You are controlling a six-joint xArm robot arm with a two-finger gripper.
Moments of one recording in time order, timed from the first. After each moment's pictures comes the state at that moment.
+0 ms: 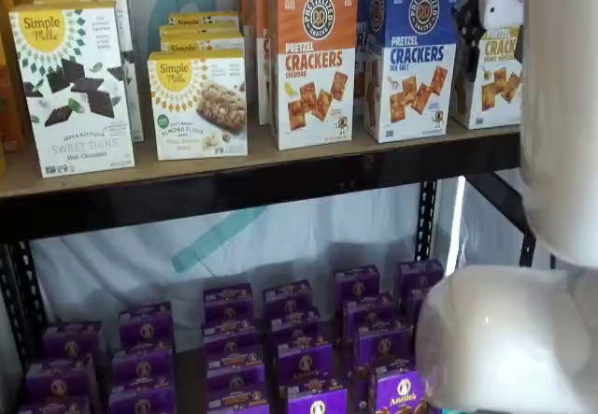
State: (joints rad) arm -0.39 -0.79 -1.10 -0.02 1.64 -0.37
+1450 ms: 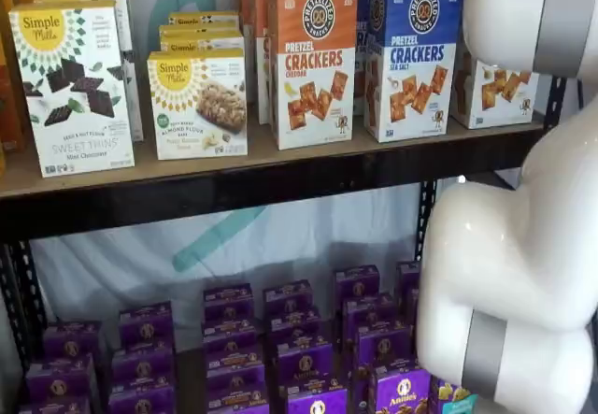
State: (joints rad) arm -0.77 -0.30 -1.56 0.35 2.00 -2.20
